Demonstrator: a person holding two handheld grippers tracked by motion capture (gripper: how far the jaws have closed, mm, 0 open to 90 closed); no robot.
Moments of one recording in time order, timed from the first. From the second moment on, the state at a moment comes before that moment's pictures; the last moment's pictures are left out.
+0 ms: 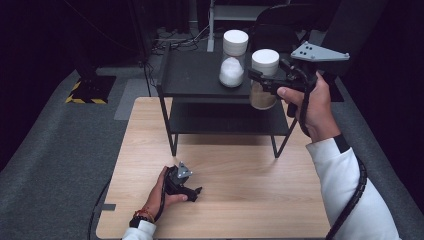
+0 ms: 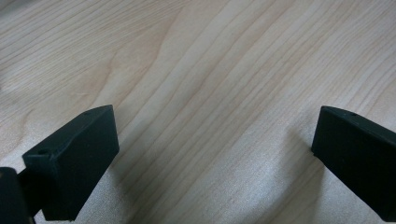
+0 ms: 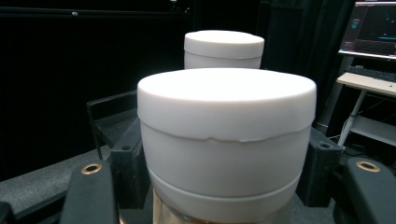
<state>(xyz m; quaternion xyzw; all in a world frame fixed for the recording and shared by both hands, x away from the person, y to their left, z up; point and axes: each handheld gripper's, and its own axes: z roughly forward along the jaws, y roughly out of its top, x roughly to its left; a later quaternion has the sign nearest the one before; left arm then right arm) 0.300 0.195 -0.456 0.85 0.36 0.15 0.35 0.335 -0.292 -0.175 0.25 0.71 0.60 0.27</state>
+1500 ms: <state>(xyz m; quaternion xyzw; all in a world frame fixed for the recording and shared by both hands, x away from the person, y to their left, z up) 0.301 0.195 -0.456 0.85 0.35 0.15 0.35 0.384 -0.285 -0.172 0.28 0.70 0.60 0.28</state>
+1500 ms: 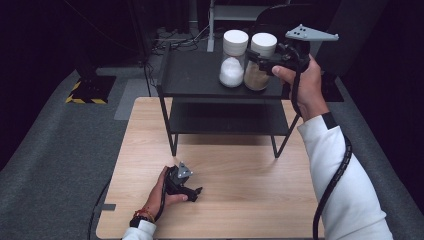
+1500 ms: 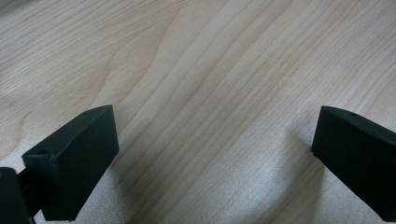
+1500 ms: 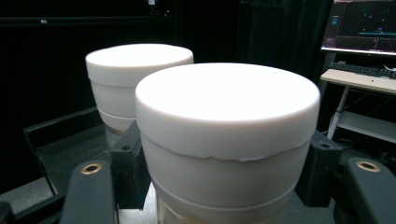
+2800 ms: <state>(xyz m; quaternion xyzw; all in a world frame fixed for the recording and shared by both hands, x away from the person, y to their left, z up) 0.301 0.195 -0.455 0.85 0.35 0.15 0.35 0.364 -0.290 -0.180 0.28 0.71 0.57 0.31</state>
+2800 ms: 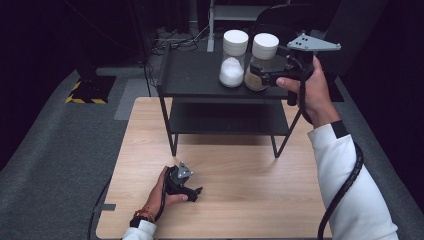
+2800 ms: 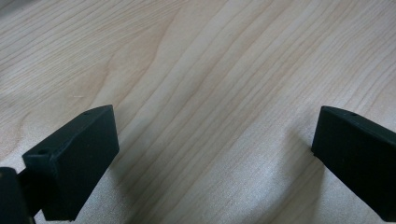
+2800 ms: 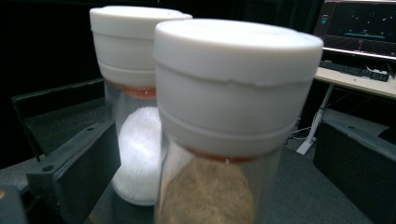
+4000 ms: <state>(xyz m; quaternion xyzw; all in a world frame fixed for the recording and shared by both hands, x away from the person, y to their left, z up) 0.301 0.195 -0.455 0.85 0.35 0.15 0.35 0.294 -0.330 -0.247 0.23 0.74 0.56 0.29</state>
